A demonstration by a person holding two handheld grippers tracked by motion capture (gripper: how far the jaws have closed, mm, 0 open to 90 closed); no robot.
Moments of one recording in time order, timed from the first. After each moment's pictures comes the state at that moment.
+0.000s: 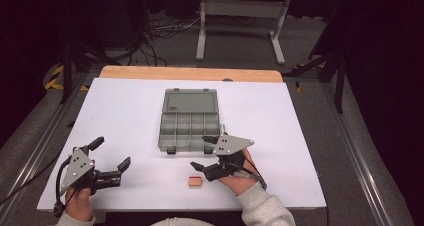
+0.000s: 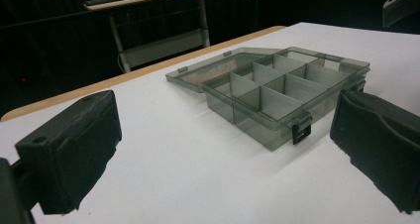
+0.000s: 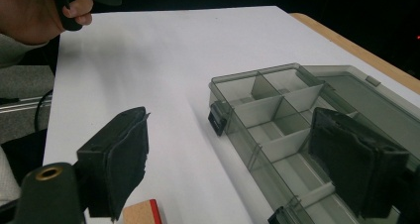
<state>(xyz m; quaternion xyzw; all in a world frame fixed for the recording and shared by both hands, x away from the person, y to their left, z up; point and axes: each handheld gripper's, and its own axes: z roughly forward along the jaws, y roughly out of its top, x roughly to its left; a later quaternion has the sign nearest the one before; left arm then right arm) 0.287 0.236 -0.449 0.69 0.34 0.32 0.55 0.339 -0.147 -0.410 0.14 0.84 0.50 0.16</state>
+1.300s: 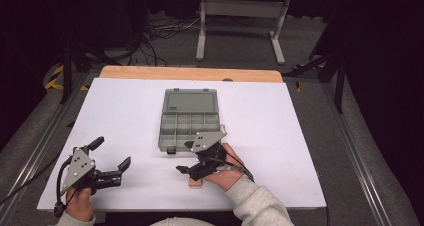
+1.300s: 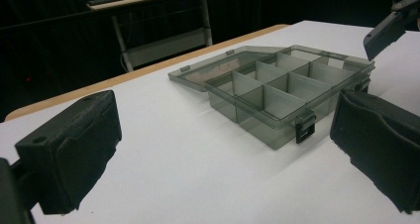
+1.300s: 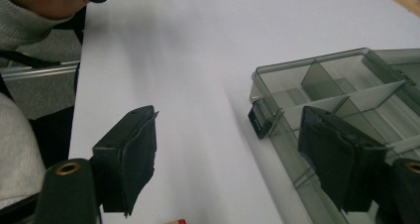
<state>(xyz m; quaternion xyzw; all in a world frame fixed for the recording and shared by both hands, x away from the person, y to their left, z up) 0.288 0.235 -0.450 0.69 0.34 0.33 0.55 0.352 -0.103 -0.411 0.11 0.89 0.43 0.09</state>
